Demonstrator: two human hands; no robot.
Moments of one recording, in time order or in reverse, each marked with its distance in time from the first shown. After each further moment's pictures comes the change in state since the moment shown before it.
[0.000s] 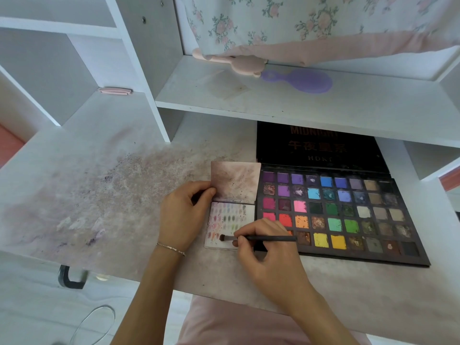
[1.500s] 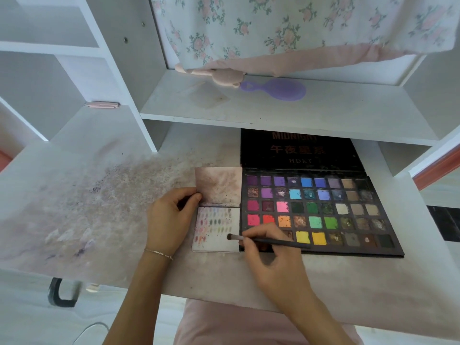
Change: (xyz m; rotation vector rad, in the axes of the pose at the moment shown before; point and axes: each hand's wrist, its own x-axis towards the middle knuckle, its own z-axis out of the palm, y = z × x) left_hand 0.000 0.001 0.001 -0.001 -0.002 -0.030; right_hand -0.014 0.011 -0.015 0.203 0.137 -0.025
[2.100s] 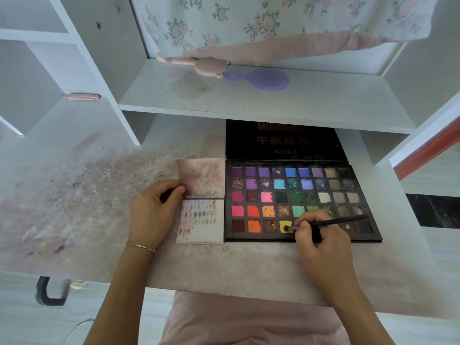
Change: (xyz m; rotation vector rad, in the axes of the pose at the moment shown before) left_hand 0.000 0.001 0.000 0.040 0.003 -0.003; right_hand -0.005 0.026 -0.070 -0.222 0.194 0.128
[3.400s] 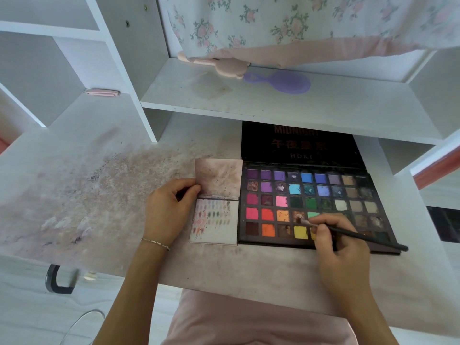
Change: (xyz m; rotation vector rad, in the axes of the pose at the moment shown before) left_hand 0.001 -0.001 -0.001 -0.053 -0.006 -0.022; right_hand 0.001 -0.008 0.005 0.126 0.072 0.000
